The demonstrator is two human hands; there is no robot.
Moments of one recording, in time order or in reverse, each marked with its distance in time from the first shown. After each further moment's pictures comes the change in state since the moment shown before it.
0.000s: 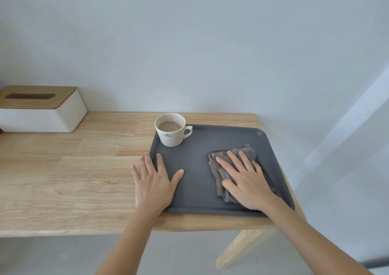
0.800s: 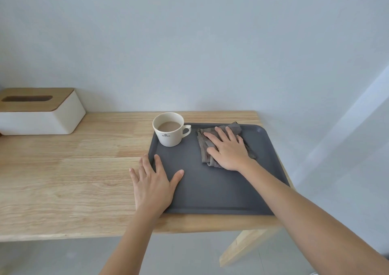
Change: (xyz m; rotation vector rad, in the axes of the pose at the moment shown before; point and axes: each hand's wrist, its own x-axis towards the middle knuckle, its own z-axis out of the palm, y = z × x) left_hand -0.003 0.003 -0.009 -0.018 -0.026 -0.046; right_hand 0.101 -0.007 -0.006 0.062 0.032 0.016
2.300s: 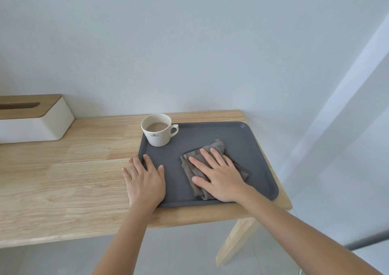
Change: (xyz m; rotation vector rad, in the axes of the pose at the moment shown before) left_hand 0.002 0.003 0.007 -0.002 0.019 -0.010; right_hand -0.094 -0.018 0.012 -0.023 -0.030 -0.133
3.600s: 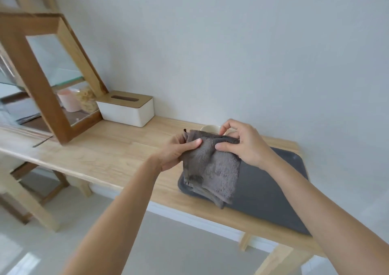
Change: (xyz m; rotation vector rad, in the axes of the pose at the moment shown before) left_hand 0.001 -0.043 -0.116 -1.516 -0.396 0.206; right_hand 0.006 -0.075 -0.148 0.807 0.097 -0.384
